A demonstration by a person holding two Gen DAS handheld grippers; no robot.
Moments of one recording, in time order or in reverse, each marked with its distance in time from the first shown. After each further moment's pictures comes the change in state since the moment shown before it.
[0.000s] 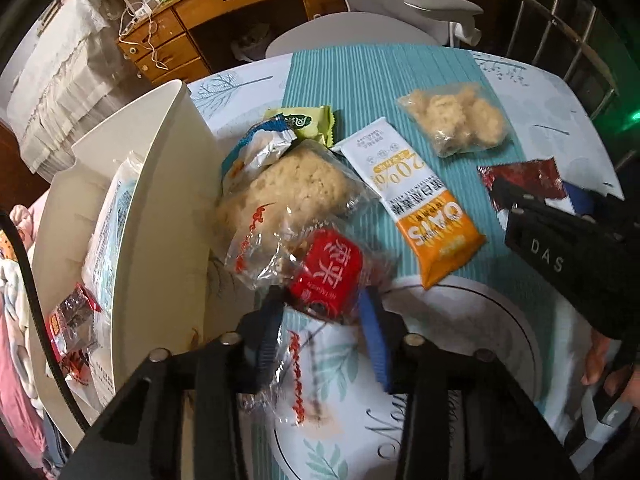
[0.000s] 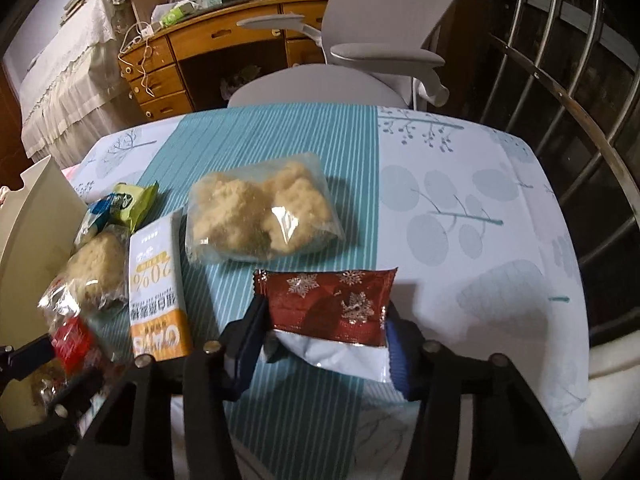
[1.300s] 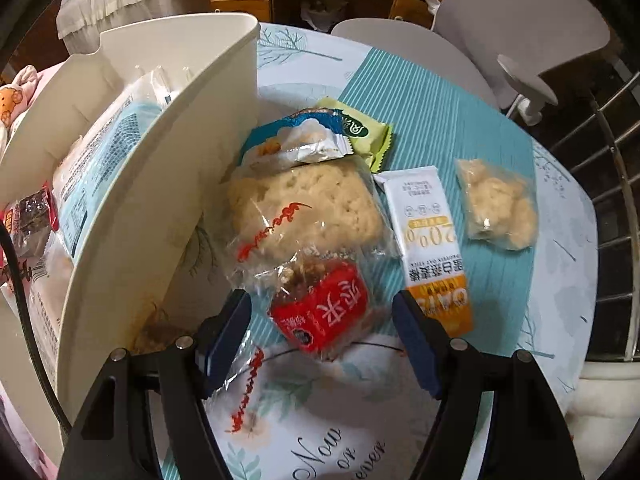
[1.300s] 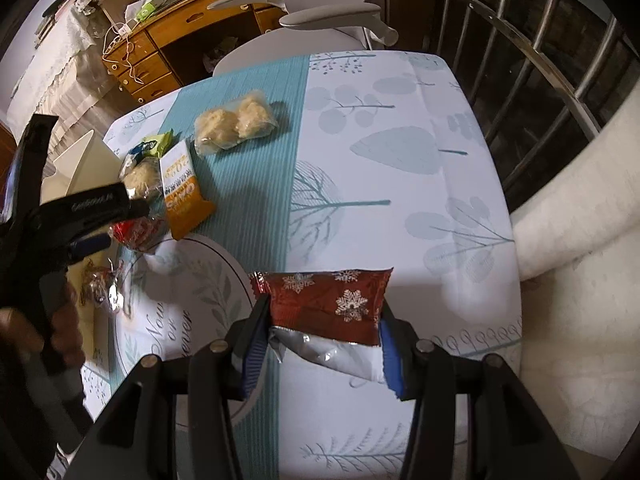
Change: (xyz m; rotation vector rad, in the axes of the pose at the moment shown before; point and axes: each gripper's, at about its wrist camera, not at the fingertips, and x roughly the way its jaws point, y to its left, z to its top) left arm 0.031 0.033 0.027 -0.435 0.070 -0.112; right arm -0.101 -0.062 -0.076 0.134 0.173 0.053
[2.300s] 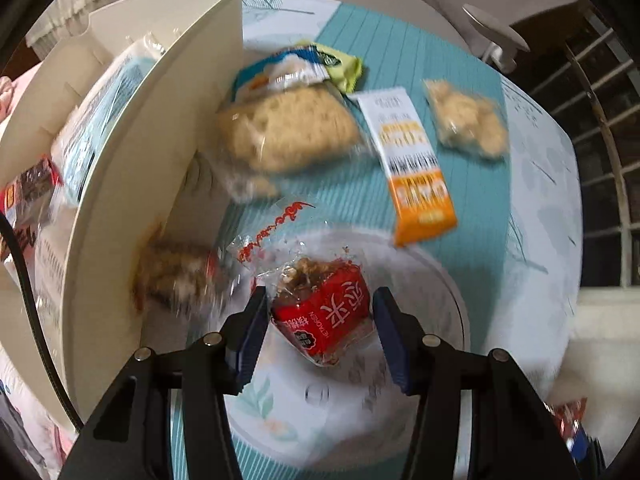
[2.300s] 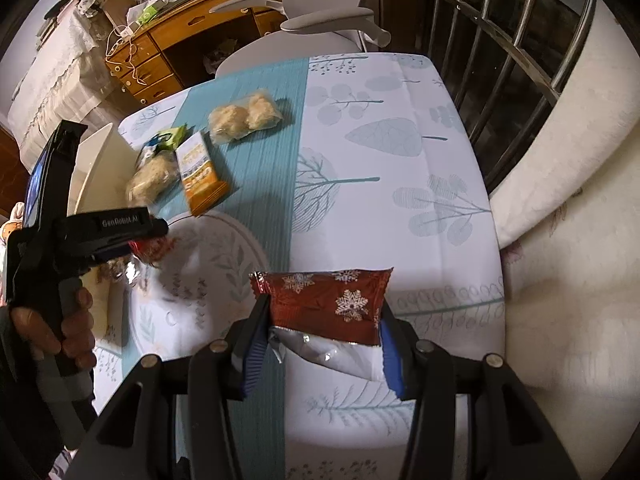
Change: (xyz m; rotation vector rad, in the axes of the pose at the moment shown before) left arm -0.030 0.006 -0.053 0.107 0.139 -0.066; right arm -0.039 0.007 -0.029 0.006 -0.002 0.005
